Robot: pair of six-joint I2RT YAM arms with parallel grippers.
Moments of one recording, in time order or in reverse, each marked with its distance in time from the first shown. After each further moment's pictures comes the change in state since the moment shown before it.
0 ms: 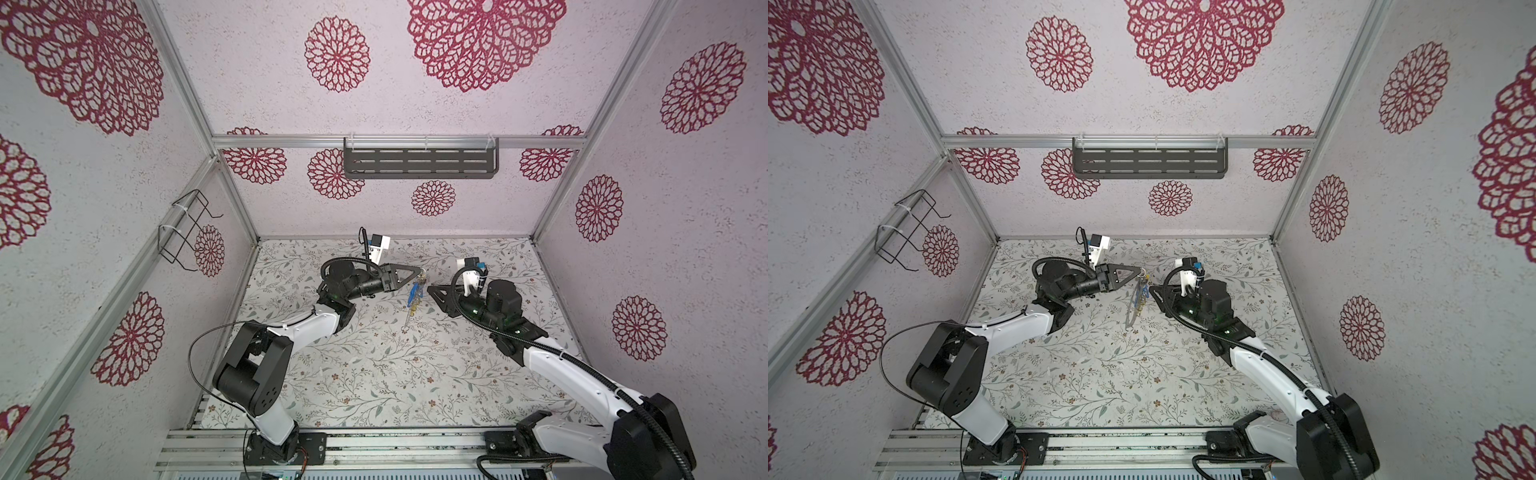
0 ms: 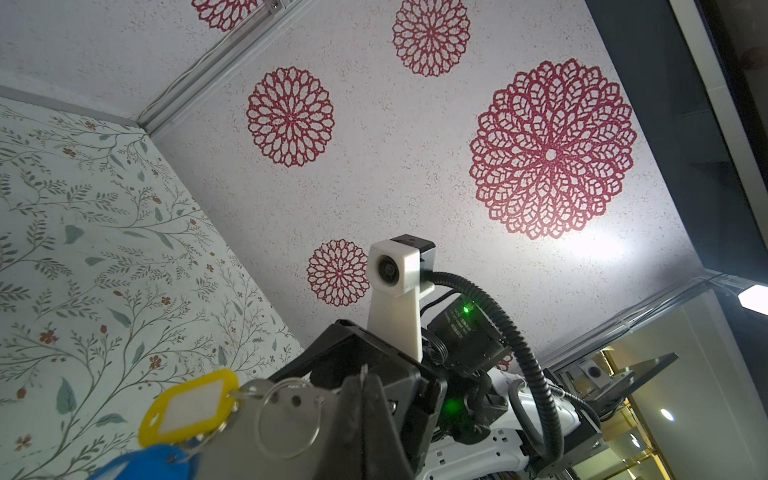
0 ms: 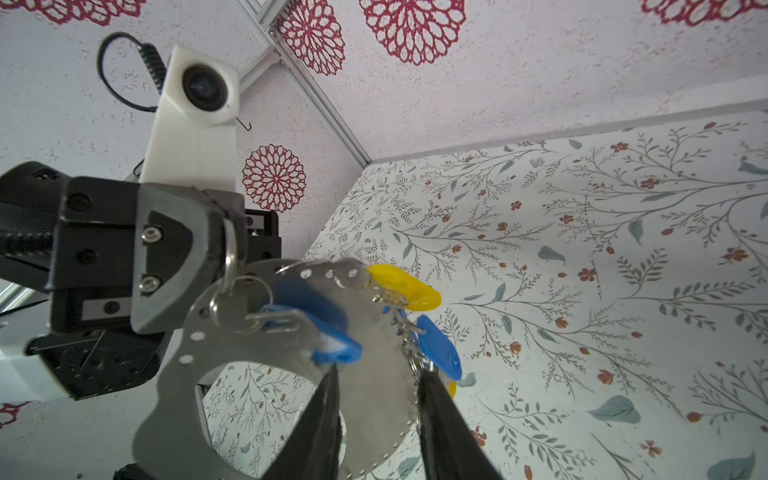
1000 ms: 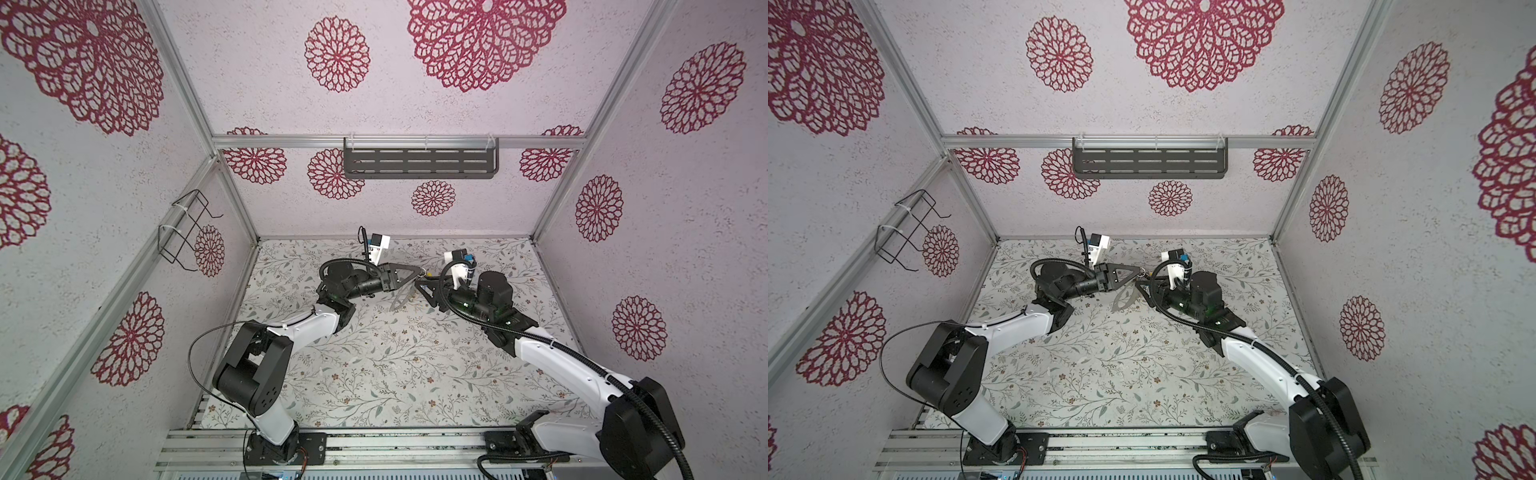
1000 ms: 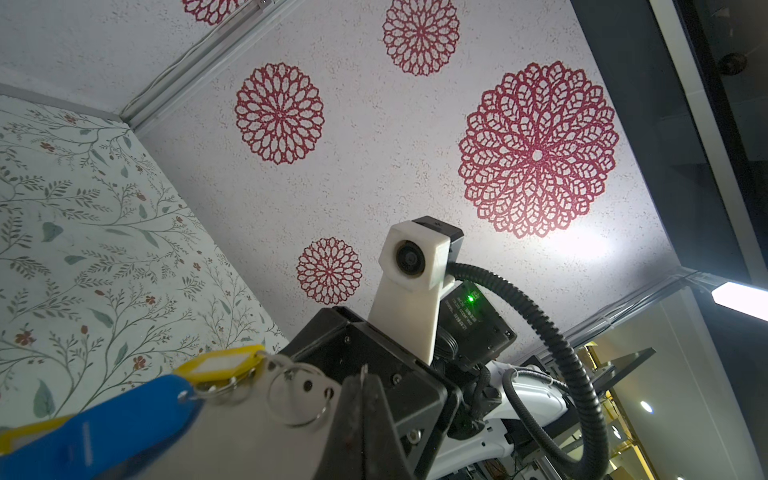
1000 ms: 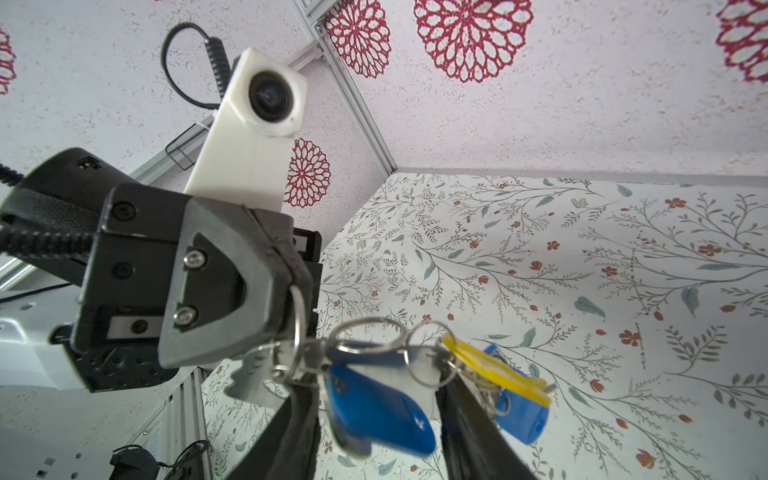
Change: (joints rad) left arm -0.002 0.001 0.000 0.037 0.021 -0.037; right arm 0.039 0.077 0.098 0.032 -0.020 -0.087
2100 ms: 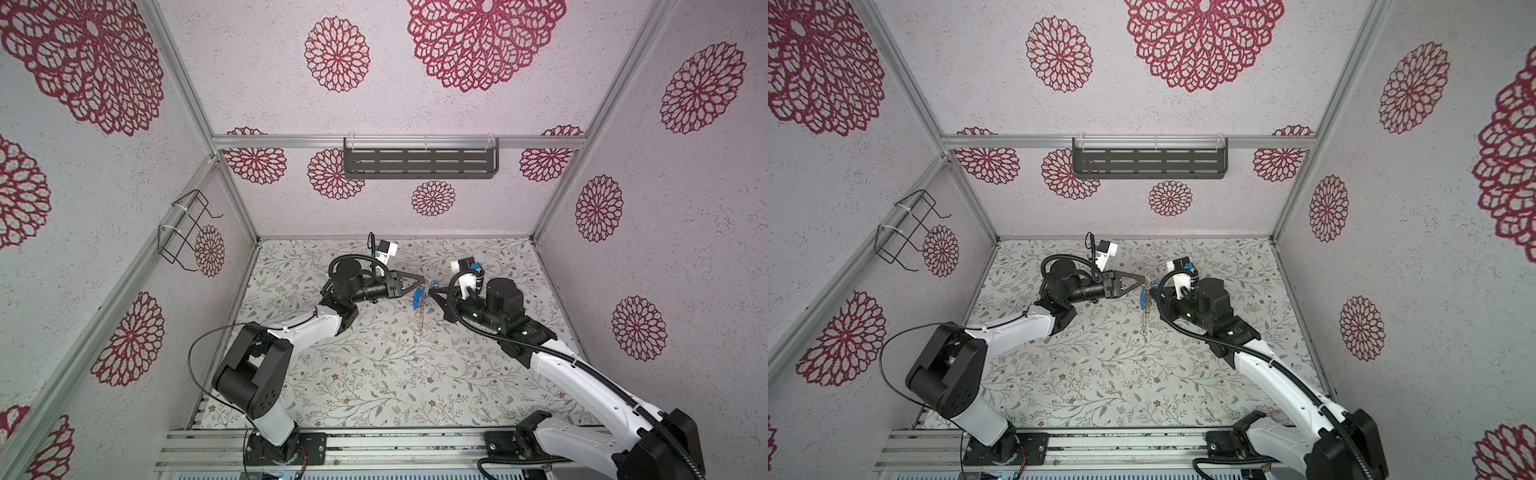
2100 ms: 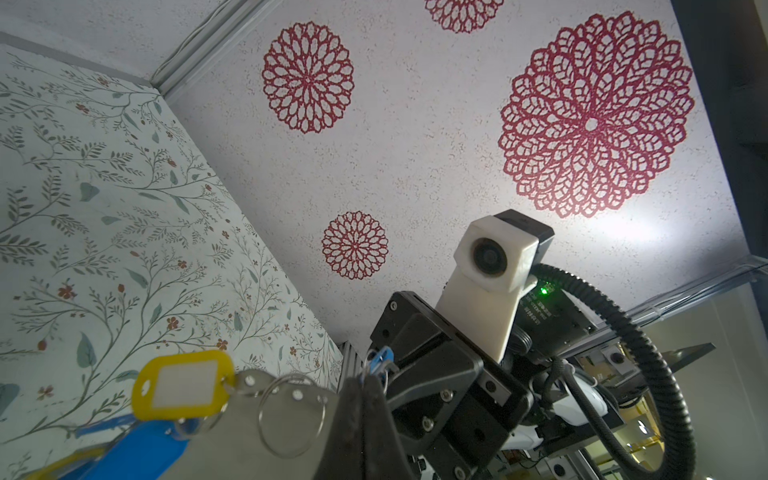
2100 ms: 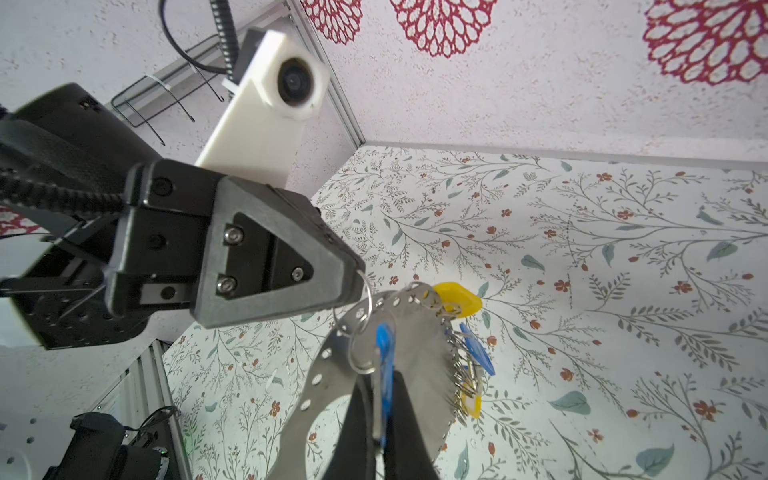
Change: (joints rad) left arm -0.030 -0.025 0.002 -0.233 -0.020 0.173; right arm 0.012 -0.156 0.009 -0.304 0.107 -0.113
